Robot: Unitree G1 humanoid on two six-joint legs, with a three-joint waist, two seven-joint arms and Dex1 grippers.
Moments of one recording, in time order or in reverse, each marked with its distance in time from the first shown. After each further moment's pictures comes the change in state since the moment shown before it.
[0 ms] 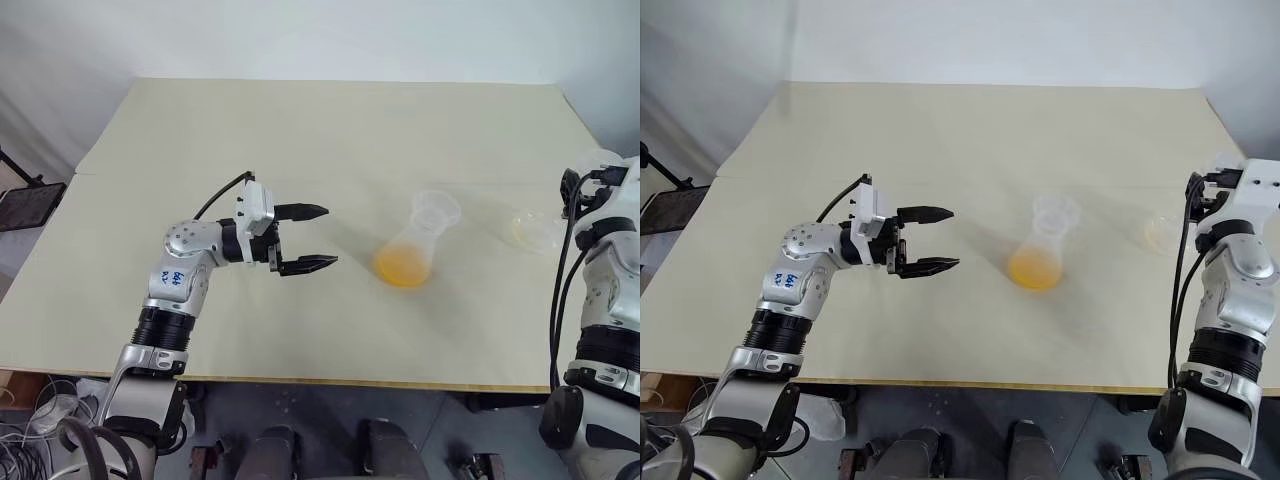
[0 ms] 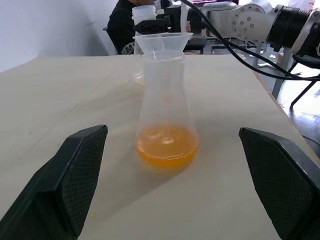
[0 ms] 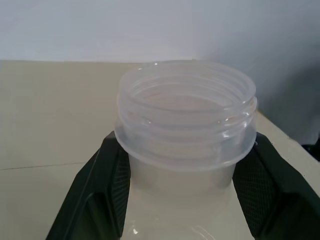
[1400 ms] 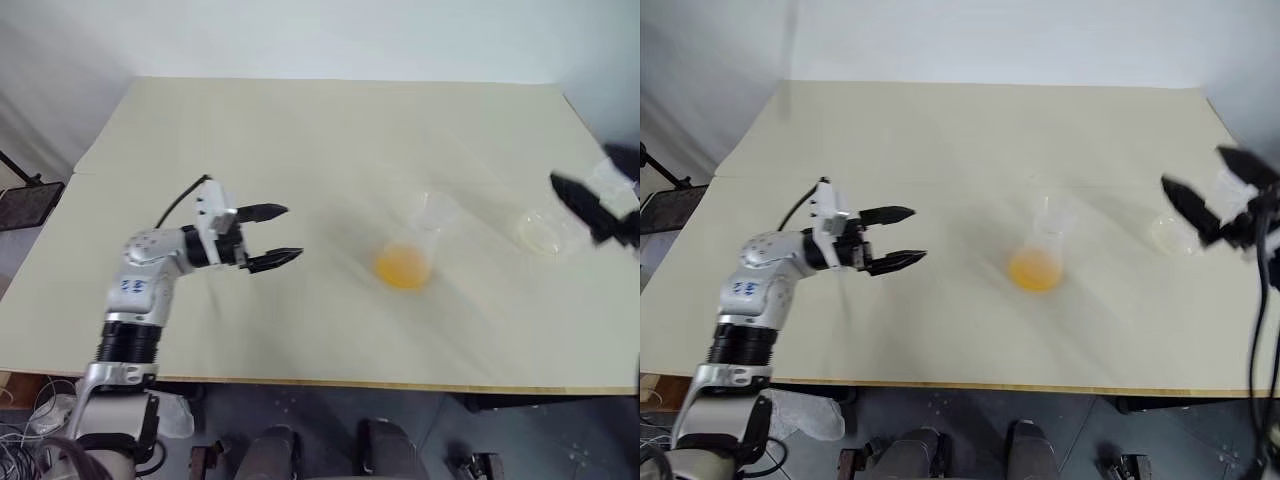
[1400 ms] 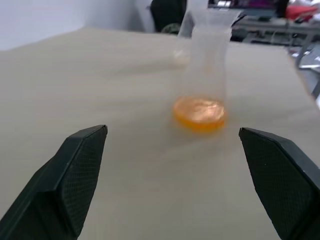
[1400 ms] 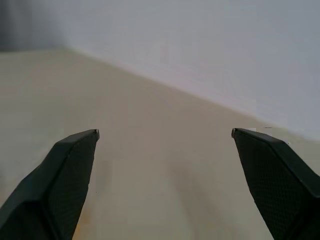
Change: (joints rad) left arm 0.124 0.148 0.129 -0.069 -0.032 0.091 0.035; right arm 0.491 -0.294 -0.101 -0.585 0.477 0.197 0.684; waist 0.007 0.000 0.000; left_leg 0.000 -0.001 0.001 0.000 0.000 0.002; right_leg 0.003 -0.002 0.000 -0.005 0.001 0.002
